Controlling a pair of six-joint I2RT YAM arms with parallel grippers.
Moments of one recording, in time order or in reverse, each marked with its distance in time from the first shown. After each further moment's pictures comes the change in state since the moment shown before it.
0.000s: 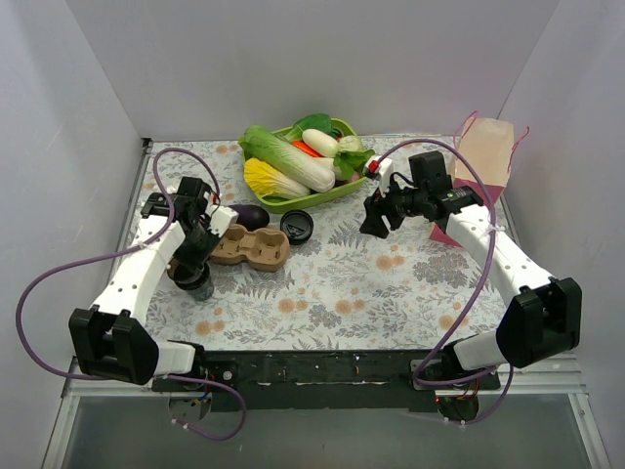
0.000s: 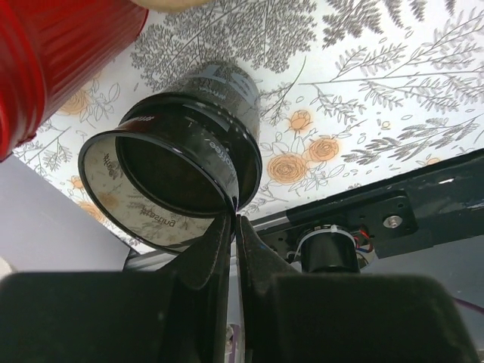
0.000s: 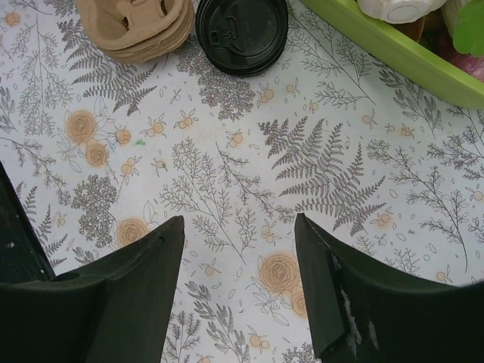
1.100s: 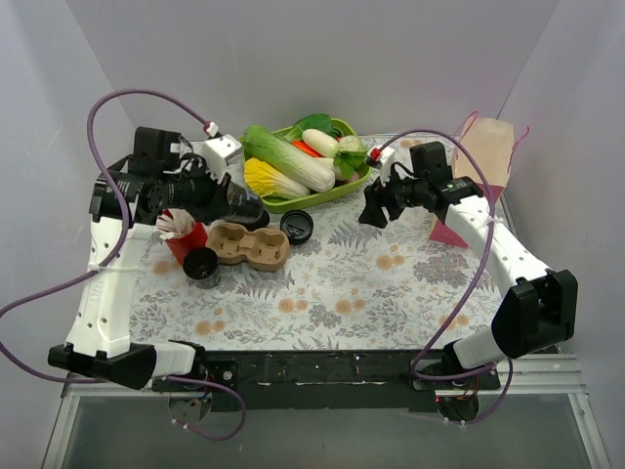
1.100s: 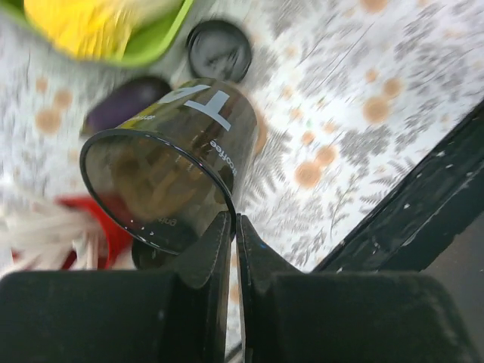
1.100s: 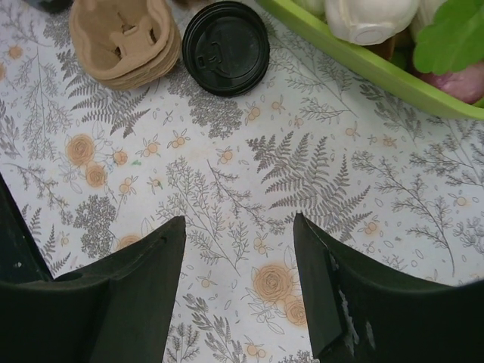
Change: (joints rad) left arm -0.031 -0.043 0.521 -0.024 0.428 0.010; right arm -0.012 0.053 0.065 -0.004 -0.015 0.038
